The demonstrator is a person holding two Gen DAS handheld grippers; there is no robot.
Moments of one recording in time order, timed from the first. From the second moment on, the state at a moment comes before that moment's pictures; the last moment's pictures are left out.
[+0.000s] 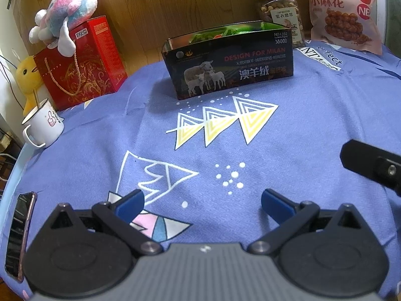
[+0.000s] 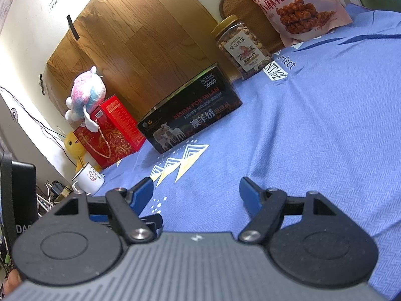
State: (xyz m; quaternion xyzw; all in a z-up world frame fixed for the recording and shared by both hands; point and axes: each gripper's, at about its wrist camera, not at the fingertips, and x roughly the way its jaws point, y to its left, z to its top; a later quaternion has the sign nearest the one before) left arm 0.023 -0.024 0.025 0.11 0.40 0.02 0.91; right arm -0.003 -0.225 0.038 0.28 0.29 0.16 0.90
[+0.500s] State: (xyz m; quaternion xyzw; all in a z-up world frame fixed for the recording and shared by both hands) left arm 0.021 -0.026 0.029 0.15 0.38 0.04 0.91; right arm -0.003 -0.225 0.038 0.28 0.29 0.16 0.90
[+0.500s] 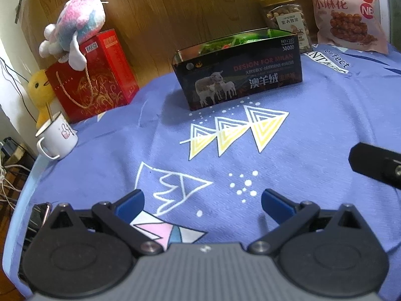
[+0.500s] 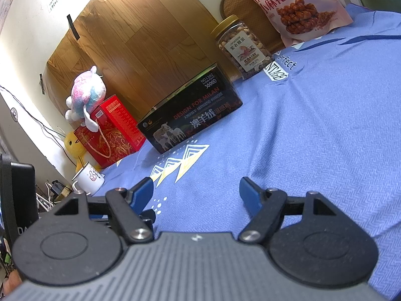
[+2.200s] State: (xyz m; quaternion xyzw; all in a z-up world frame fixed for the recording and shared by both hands) left arm 0.019 -0.025 0.031 0.13 0.38 0.03 0.91; right arm -0.003 -0.224 0.035 0.28 0.29 0.16 0.90
